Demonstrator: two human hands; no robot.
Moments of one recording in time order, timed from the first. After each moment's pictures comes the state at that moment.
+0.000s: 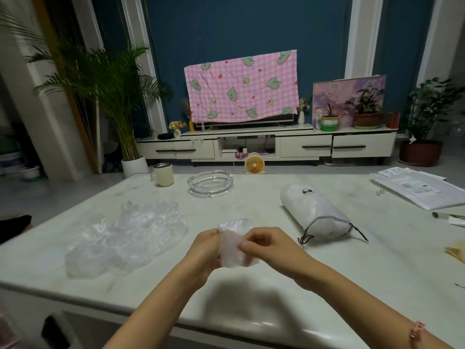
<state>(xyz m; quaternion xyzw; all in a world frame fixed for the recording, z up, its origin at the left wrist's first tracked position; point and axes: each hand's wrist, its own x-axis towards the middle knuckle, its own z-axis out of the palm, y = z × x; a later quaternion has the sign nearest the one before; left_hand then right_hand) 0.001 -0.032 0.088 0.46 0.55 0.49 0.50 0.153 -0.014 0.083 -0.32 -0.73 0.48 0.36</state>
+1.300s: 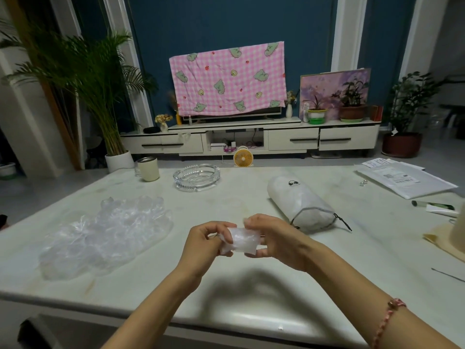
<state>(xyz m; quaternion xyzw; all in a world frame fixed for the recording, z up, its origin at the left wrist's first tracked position) 0.015 -0.033 0.074 0.54 0.52 0.54 0.38 0.176 0.014 0.077 -0.35 -0.55 0.68 0.33</state>
